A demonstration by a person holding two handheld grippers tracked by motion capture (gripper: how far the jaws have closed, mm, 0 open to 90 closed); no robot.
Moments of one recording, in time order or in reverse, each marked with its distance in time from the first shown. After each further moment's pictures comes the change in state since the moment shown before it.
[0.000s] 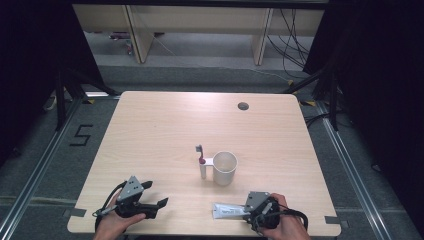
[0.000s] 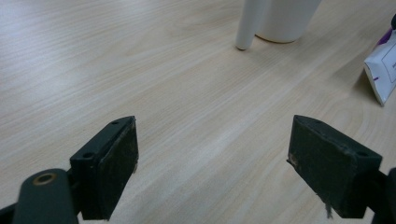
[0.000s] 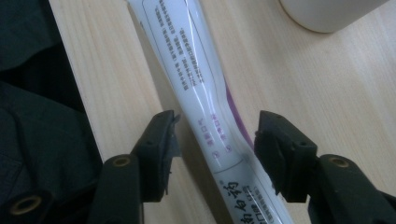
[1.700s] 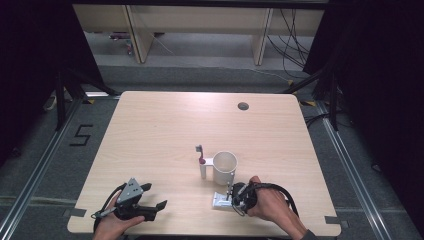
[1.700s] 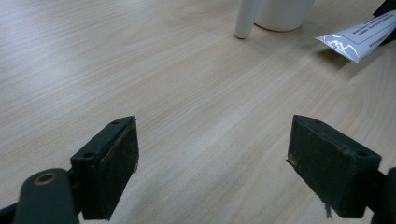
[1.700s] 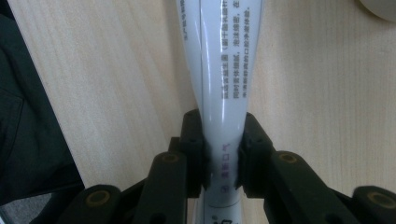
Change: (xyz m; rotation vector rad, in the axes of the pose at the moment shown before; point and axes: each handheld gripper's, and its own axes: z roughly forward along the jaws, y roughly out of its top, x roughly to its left) left arm -0.001 -0.004 -0.004 0.027 0.006 0.010; right arm -0.033 0.055 0.032 0.424 0.148 -0.146
